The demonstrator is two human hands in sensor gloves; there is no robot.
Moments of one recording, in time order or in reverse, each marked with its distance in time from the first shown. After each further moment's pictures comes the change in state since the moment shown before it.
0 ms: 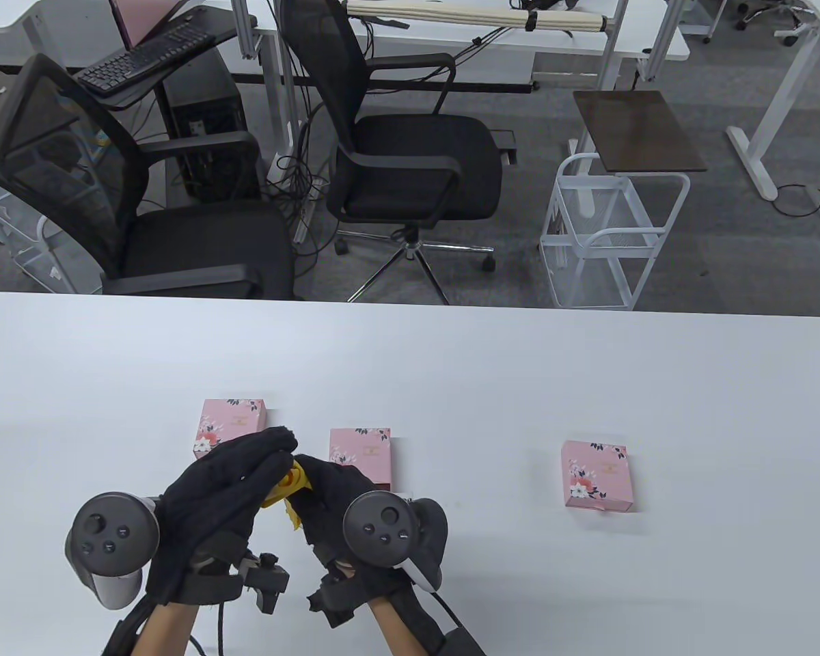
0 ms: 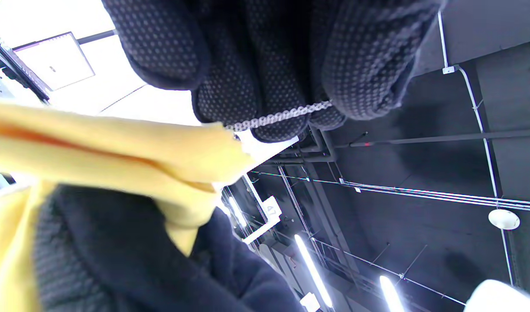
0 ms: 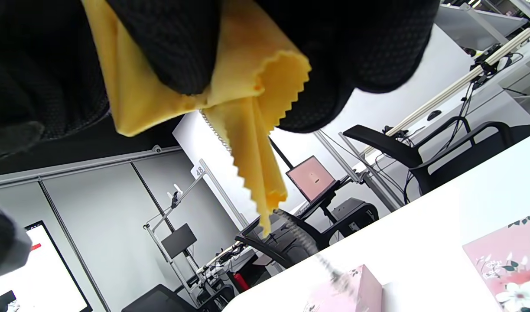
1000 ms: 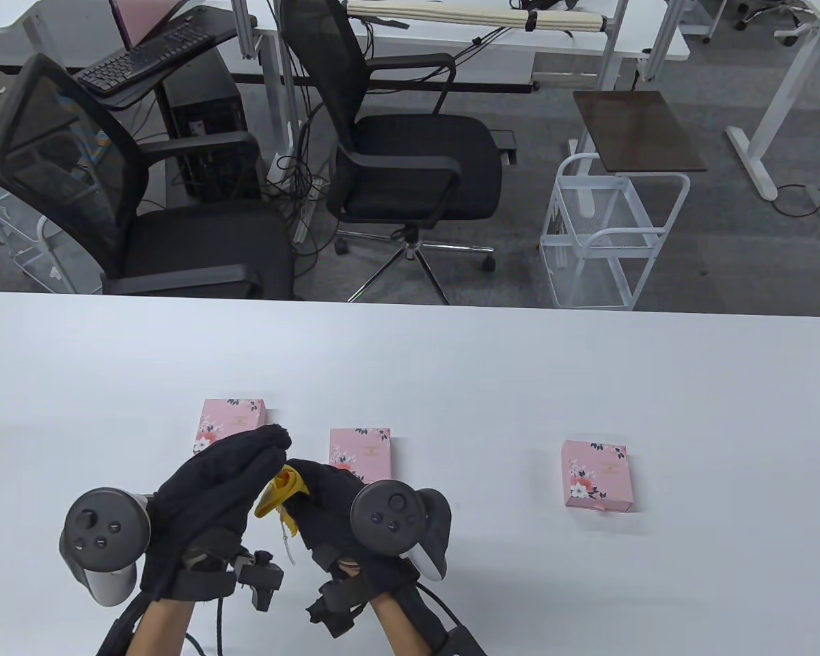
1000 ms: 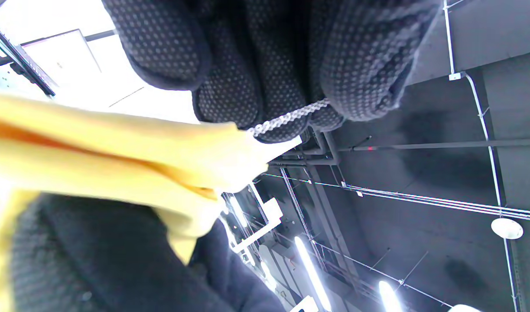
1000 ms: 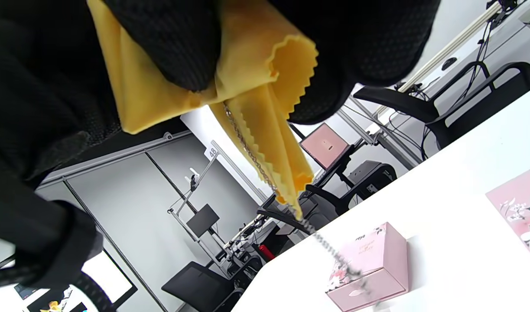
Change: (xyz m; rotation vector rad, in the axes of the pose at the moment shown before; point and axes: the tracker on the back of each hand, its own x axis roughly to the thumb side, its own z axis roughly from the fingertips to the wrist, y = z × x) left_hand -0.004 0.006 -0.003 0.002 0.017 0.025; right_hand -0.005 0.003 -0.003 0.110 0.004 -0.114
